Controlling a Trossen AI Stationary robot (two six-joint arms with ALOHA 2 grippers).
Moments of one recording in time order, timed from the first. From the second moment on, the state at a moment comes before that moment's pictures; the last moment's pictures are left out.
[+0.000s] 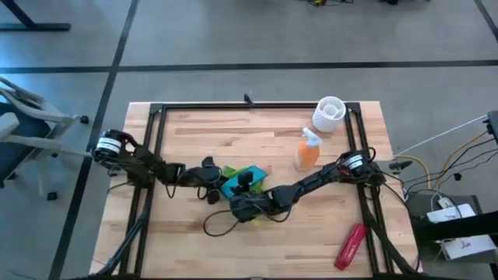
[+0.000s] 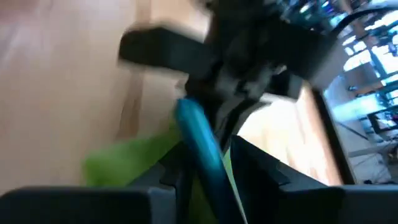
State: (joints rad) left arm -0.13 1.64 0.28 0.77 -0.24 -0.25; right arm 0.30 2.15 1.46 0.06 0.65 -0.30
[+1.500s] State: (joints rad) left arm -0.13 1.64 0.39 0.74 -0.33 -0.22; right arm 0.14 2.15 1.77 -0.49 0.06 -0.32
